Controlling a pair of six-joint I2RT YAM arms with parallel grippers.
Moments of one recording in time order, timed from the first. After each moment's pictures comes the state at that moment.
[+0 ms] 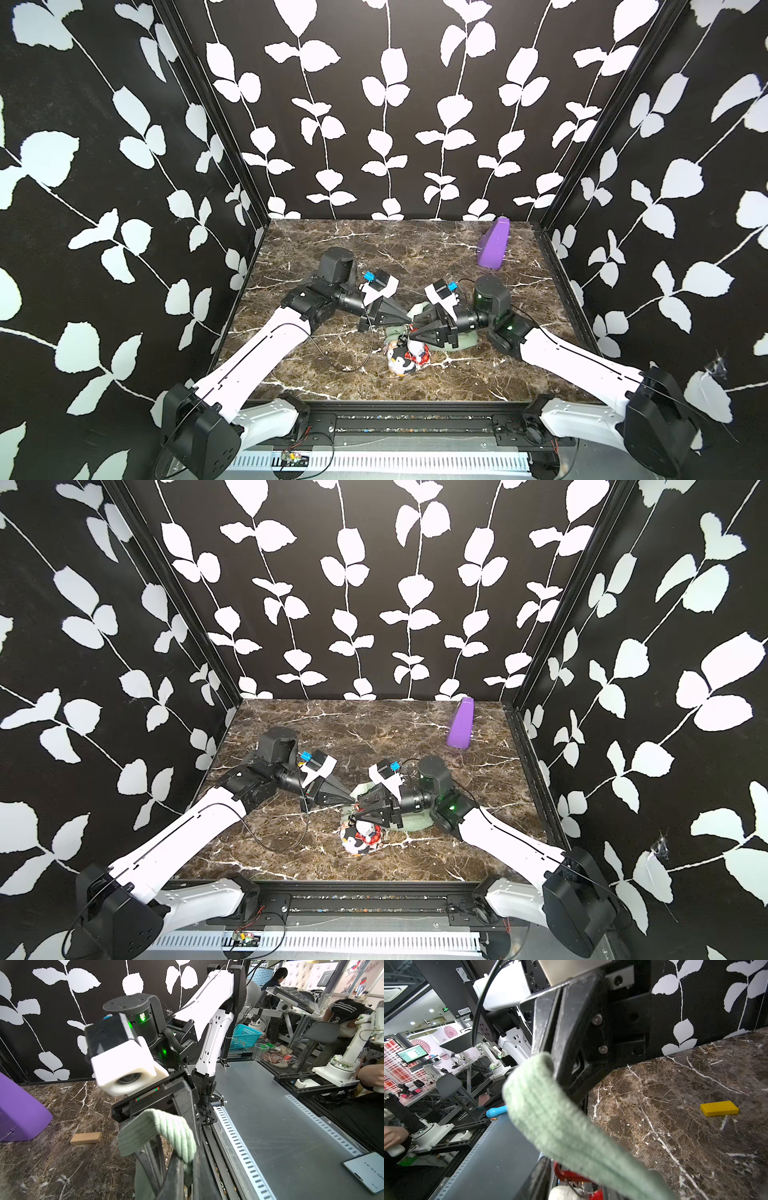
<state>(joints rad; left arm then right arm) -0.56 1.17 1.03 -0.40 1.30 0.48 0.70 1.19 0.70 0.29 -1.11 0.16</state>
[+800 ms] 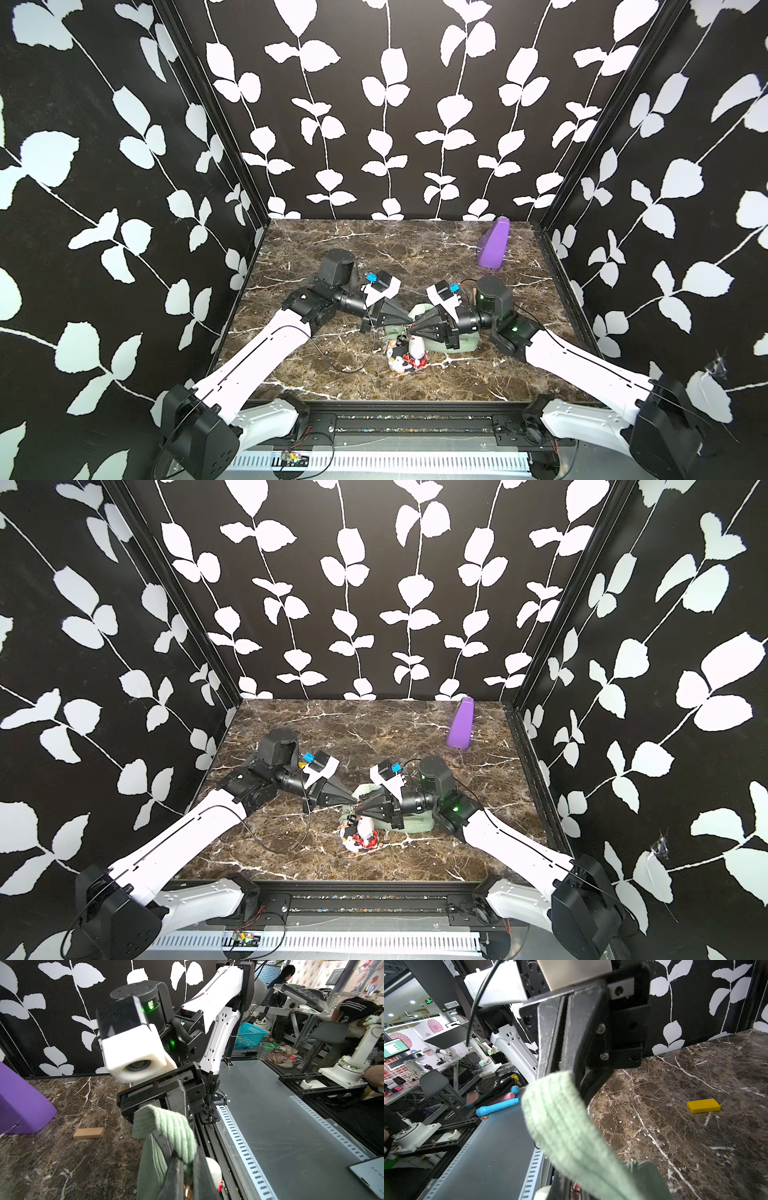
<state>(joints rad) -0.57 1.15 0.99 -0.35 1.25 0.44 0.71 1.14 0.72 0.17 -1.04 0.08</state>
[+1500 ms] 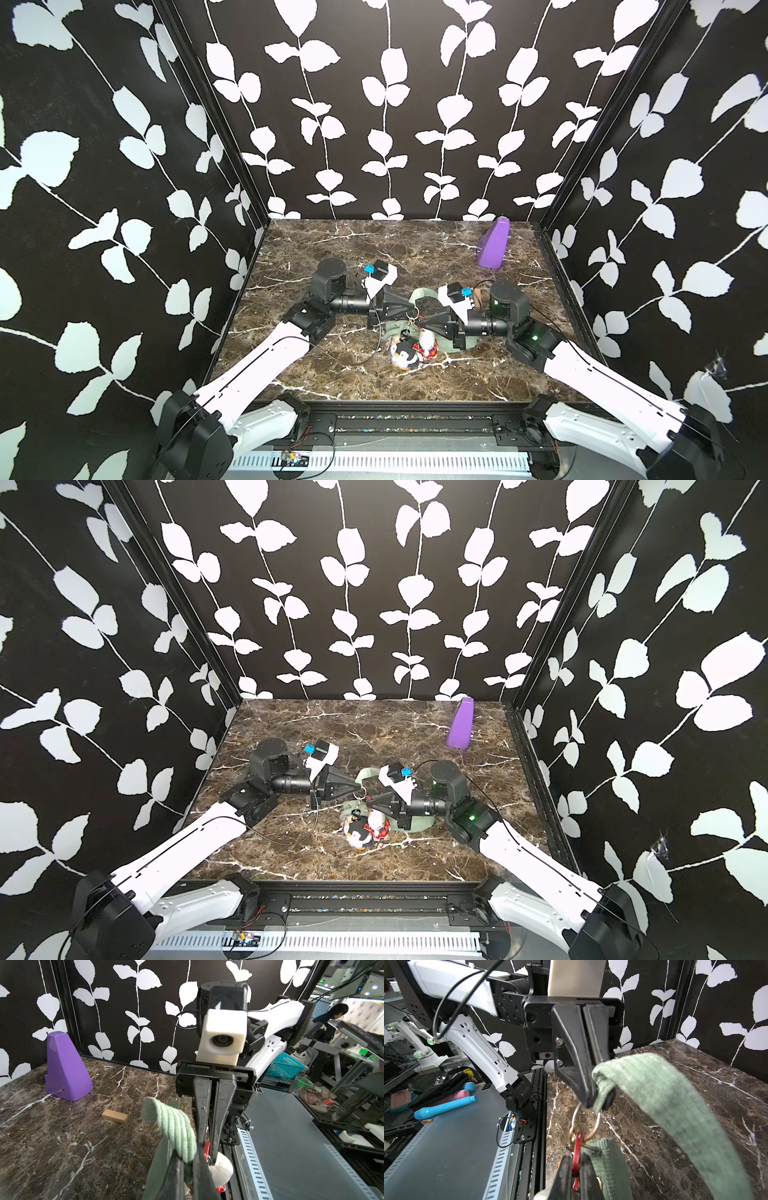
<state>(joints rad) -0.57 1.11 0.82 0.10 1.04 -0.03 0.70 0.99 0.72 -0.01 -0.80 -0.05</state>
